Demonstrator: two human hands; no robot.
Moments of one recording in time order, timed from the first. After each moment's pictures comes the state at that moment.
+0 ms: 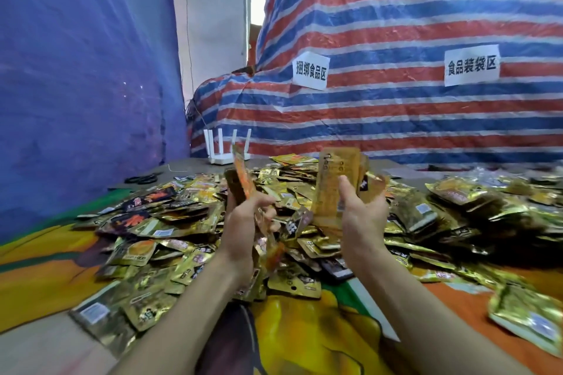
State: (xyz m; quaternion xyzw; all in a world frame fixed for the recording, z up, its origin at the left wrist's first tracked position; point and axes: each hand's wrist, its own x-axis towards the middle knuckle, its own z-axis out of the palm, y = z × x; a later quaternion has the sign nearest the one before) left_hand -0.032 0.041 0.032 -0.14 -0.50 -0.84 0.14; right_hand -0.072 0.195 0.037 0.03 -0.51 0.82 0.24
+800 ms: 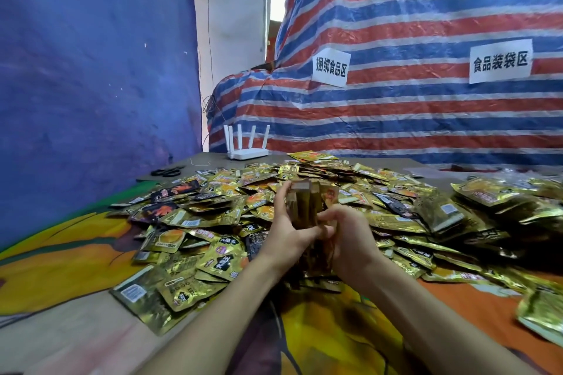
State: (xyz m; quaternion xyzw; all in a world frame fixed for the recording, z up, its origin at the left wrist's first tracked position) left_hand -0.037 0.049 0.008 -0.14 -0.68 -0.70 0.15; right_hand -0.041 0.165 0.026 0.13 -0.51 0.84 -0.13
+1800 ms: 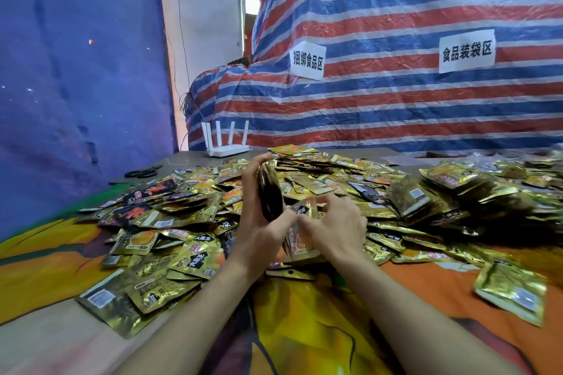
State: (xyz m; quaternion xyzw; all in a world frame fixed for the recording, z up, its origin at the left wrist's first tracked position) left_hand -0.005 0.061 0.022 -0.27 -0.66 -0.62 0.32; right_hand -0.053 0.193 0.013 0.01 -0.90 0.37 0.24
